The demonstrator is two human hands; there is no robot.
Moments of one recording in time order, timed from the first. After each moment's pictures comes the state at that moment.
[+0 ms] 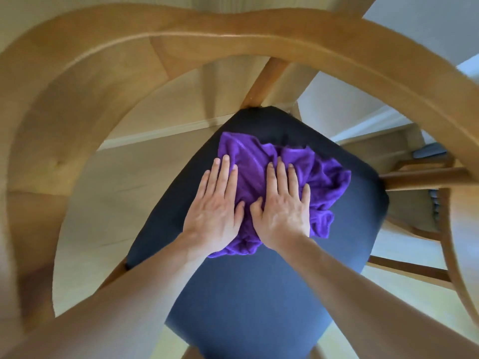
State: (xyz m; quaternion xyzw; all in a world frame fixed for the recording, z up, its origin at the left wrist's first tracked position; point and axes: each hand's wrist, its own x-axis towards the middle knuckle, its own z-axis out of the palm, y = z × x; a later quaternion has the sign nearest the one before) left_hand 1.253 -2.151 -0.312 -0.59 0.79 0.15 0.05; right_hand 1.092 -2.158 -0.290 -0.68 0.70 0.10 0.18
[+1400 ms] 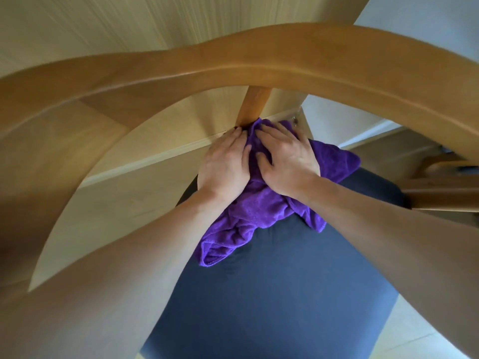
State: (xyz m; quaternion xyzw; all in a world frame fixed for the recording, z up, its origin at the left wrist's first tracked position) left_hand 1.219 -2.298 -0.318 -0.63 0.73 0.21 -0.14; right_hand 1.065 -2.310 -0.309 -0.76 0.61 -0.07 0.21
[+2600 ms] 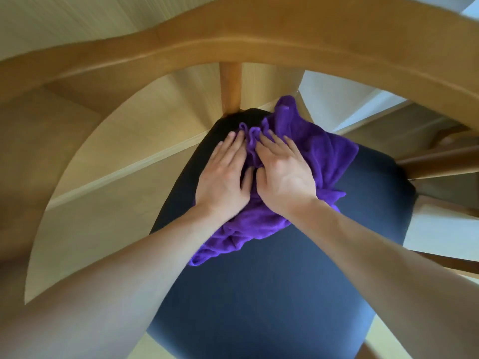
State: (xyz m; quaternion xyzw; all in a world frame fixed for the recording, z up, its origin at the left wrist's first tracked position) left_hand 1.211 -2.242 -0.316 -0.56 0.81 0.16 -0.09; right_hand 1.059 -2.242 -0.290 -0.73 0.63 -0.08 0.25
